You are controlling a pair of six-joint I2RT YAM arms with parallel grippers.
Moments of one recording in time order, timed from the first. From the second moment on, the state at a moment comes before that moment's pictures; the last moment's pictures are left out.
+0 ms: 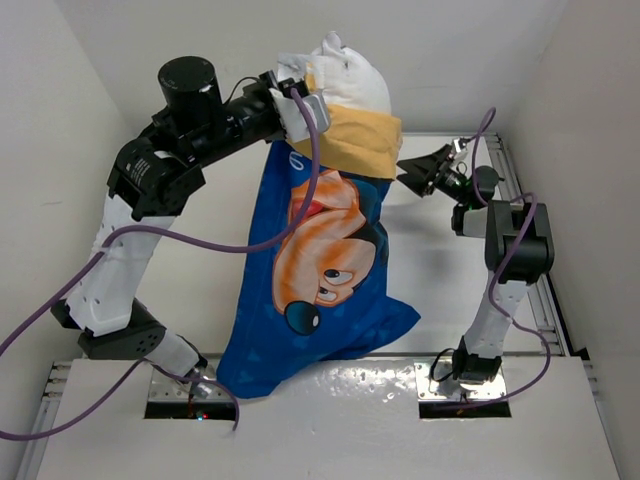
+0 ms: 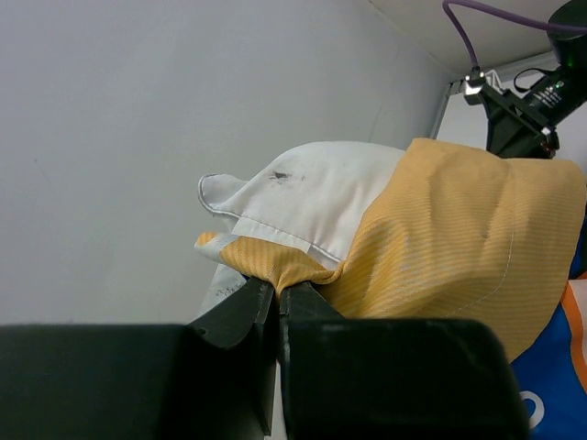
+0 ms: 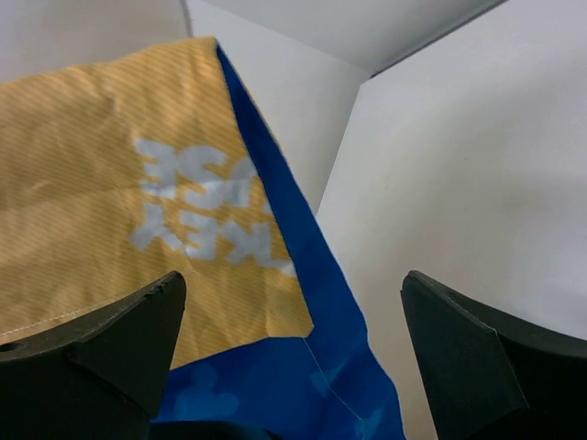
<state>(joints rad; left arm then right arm) -0.70 1.52 2.29 -0.80 0.21 0.96 -0.13 2.03 0.95 1.26 -0.98 1.33</state>
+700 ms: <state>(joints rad) -0.70 1.52 2.27 -0.77 0.16 0.96 -0.08 2.09 1.02 1.26 -1.06 1.37</state>
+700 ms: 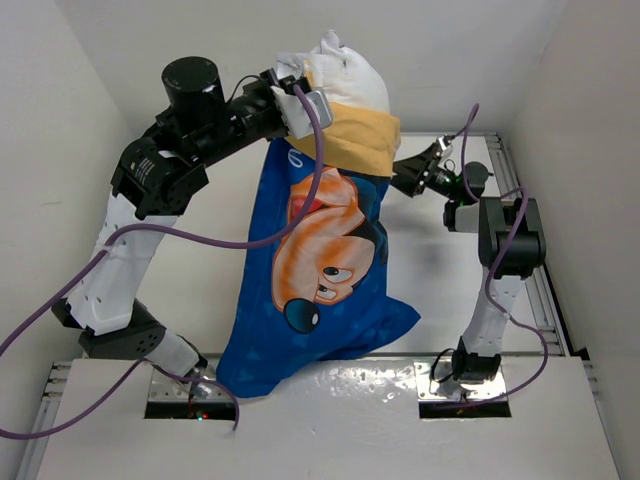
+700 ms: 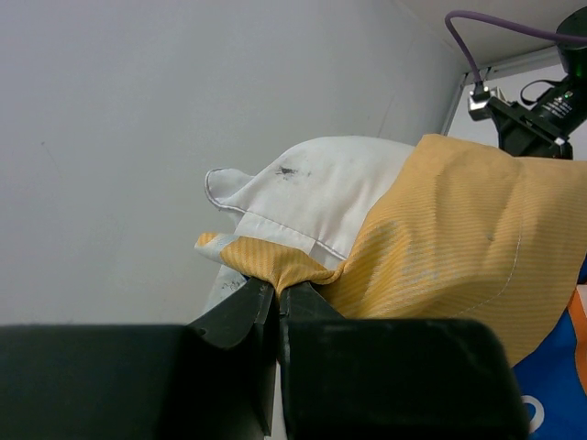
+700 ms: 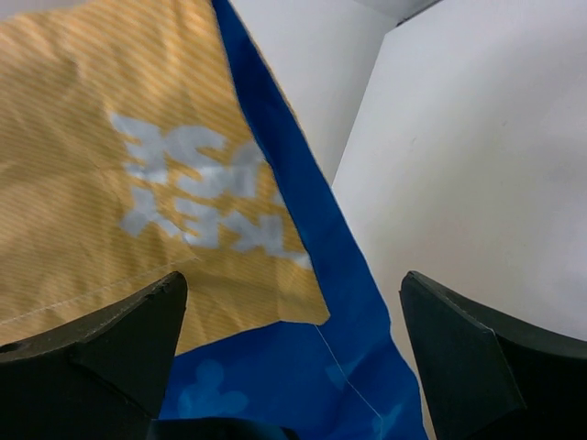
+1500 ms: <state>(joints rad) -0.70 1.52 2.26 -0.76 0.15 0.96 -0.03 2.01 1.20 1.26 -1.10 1.49</state>
